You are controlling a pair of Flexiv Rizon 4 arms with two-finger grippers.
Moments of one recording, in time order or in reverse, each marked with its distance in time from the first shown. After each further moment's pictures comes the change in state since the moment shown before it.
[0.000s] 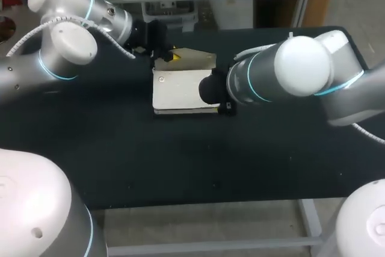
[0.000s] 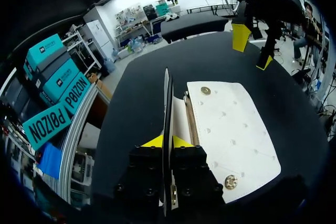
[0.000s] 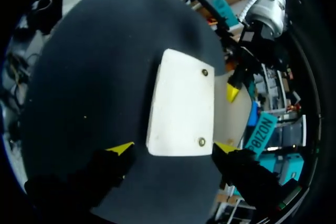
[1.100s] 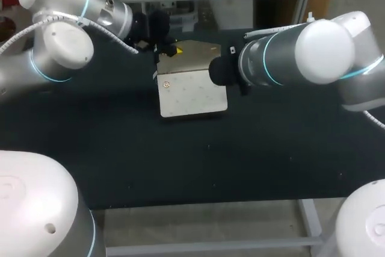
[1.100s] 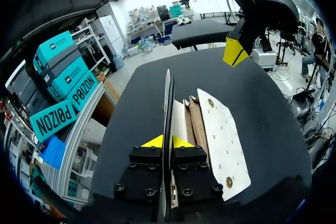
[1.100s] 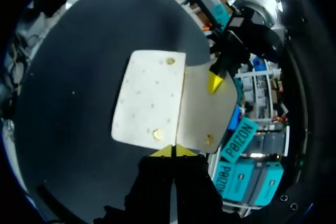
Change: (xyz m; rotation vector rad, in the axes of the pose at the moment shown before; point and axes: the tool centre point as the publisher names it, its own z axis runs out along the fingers) left arm 0.019 -0.051 -0.033 -0.002 -0.055 -0.104; right arm -0.058 -0.017 -0.032 0.013 -0.100 -0.115
